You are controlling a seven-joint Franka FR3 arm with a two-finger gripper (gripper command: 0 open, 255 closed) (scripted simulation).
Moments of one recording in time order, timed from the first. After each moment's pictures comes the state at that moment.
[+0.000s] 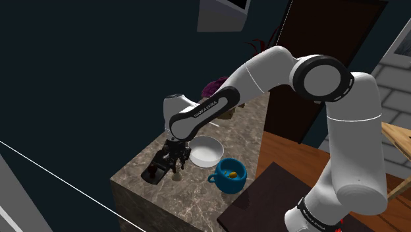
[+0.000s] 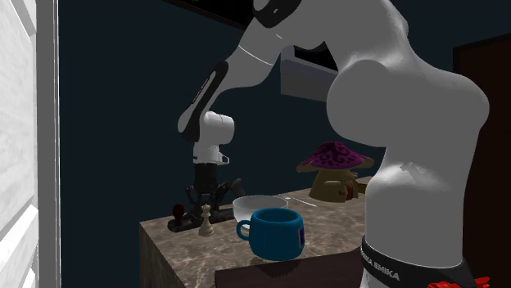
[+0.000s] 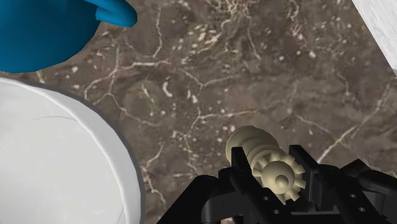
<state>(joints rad) 0.21 0.52 0.24 -1.94 -0.01 2.24 0.53</state>
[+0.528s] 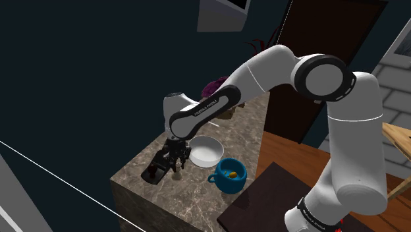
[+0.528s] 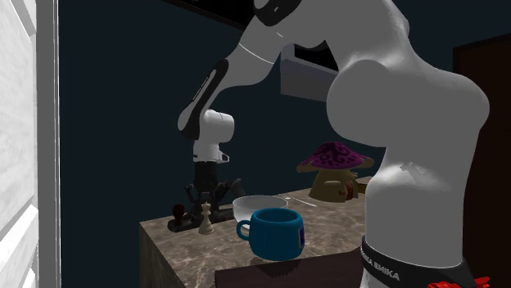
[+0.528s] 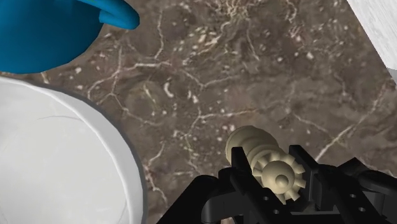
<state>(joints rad) 0.21 0.51 0.24 -1.94 -0.01 2.23 0.53</state>
